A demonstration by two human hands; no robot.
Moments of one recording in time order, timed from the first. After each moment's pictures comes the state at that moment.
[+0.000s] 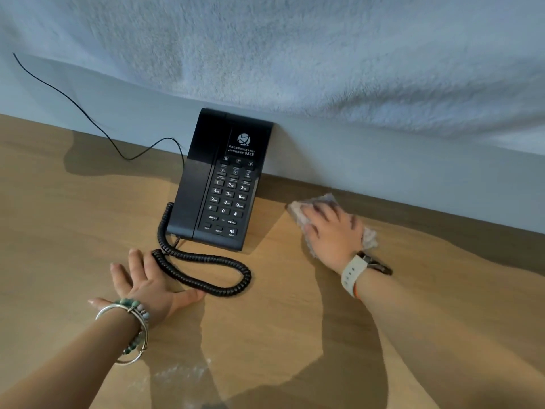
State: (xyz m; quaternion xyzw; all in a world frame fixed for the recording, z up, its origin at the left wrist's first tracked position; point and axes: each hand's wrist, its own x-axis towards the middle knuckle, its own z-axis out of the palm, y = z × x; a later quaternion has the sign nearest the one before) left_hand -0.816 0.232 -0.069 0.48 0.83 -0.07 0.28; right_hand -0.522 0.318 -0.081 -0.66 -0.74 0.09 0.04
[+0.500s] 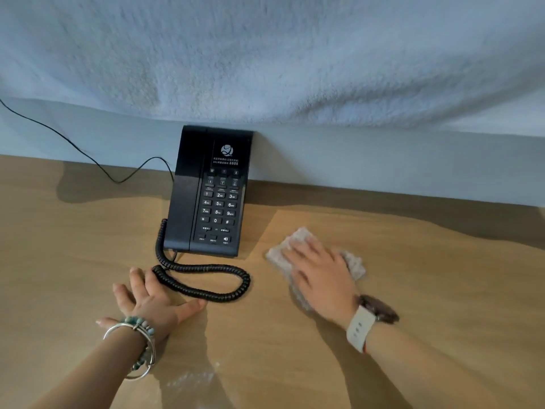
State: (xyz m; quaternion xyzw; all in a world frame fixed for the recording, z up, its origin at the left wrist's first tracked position) left_hand -0.815 0.229 -0.068 0.49 0.82 -0.07 0.28; right_hand -0.534 0.235 -0.086 -0.59 -0.79 0.12 0.07
